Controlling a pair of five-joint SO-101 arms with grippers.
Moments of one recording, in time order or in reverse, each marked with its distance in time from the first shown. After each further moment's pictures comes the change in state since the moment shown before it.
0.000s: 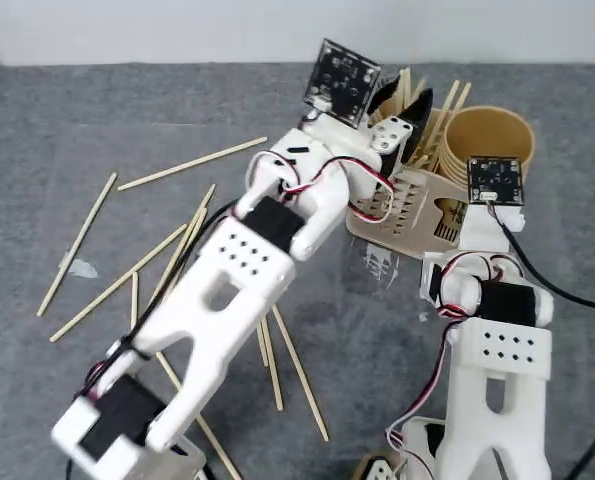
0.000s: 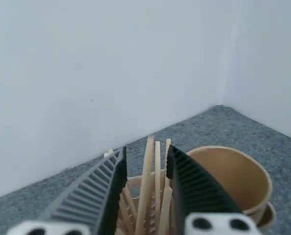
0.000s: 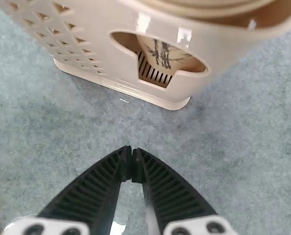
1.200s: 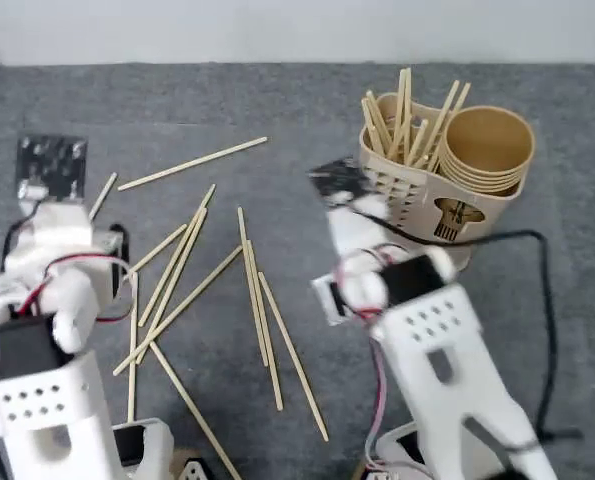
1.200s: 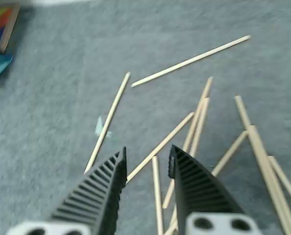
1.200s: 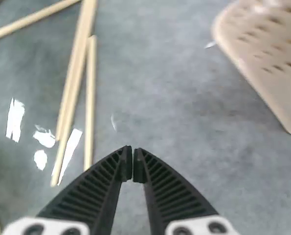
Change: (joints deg) left arm -49.8 -49.6 29.7 56.3 -15.9; right arm -34.4 14.2 -16.5 16.7 -1.9
